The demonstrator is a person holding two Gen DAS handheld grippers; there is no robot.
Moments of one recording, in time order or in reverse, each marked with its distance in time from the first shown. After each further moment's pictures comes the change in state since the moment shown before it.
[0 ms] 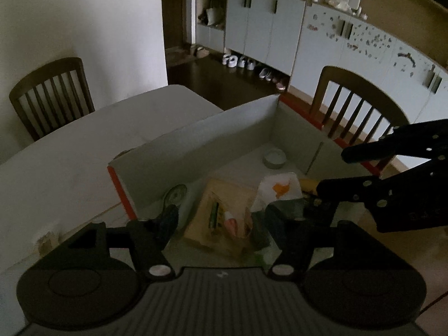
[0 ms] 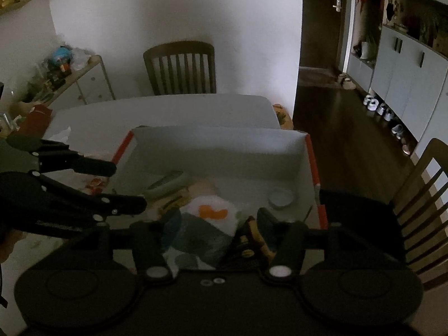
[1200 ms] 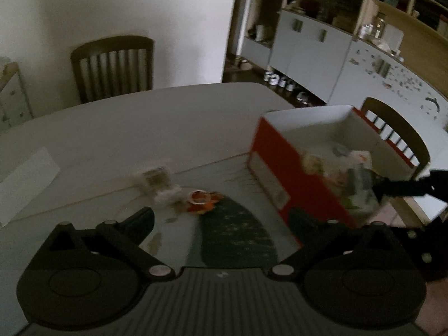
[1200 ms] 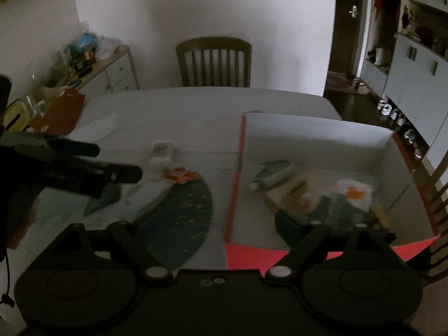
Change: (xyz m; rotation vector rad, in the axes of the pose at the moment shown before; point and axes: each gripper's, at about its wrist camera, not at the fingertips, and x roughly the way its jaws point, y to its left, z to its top) left arm -0.081 0.153 -0.097 -0.204 -0.064 0.077; right arm 0.019 0.180 -0.018 -0.023 0.003 0.004
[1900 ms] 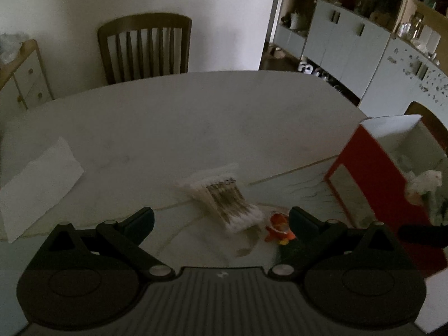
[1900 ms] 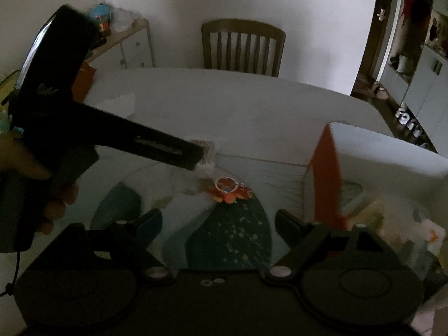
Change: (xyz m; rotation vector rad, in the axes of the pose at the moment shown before) left arm 0.080 0.077 0.029 -0.059 0.072 0.096; right arm 0.094 0.075 0.032 -0.093 0.070 0.008
